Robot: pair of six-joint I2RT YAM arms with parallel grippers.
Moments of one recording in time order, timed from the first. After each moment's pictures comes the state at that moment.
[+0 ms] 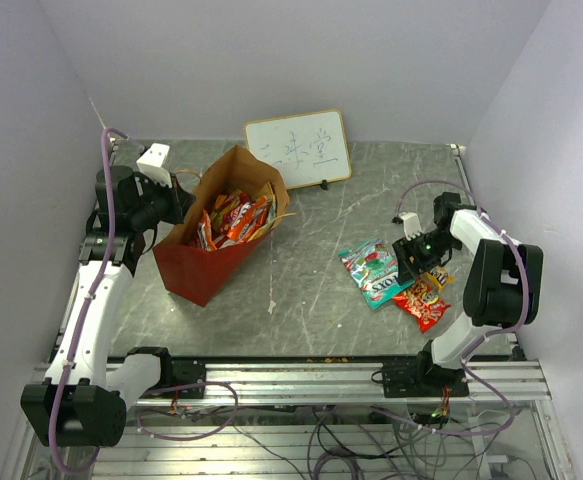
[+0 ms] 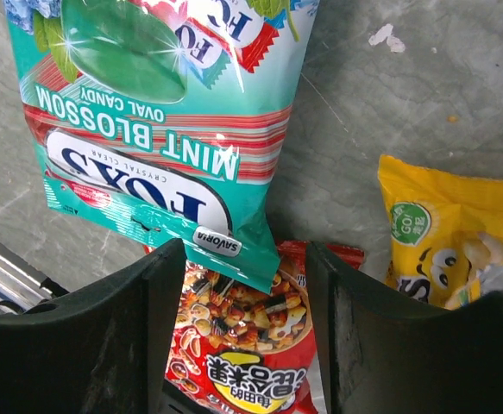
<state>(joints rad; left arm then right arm) -0.02 1.02 1.01 -0.35 0.43 -0.05 -0.14 1.69 1.05 -0.92 -0.42 -0.72</state>
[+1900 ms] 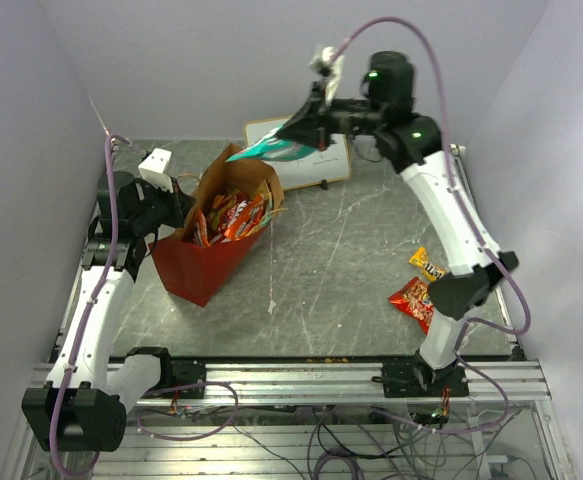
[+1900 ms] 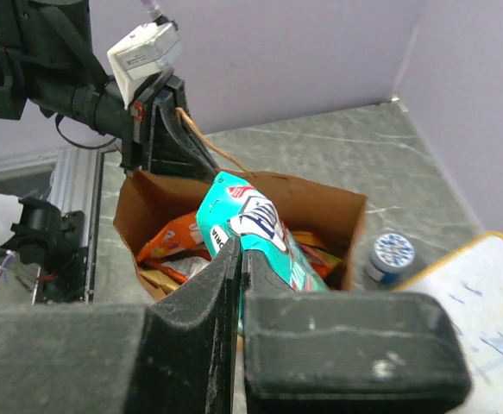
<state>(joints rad) -0.02 1.00 0.95 -0.29 0.43 -0.02 0.47 1.79 2.21 -0.57 -0.90 -0.09</state>
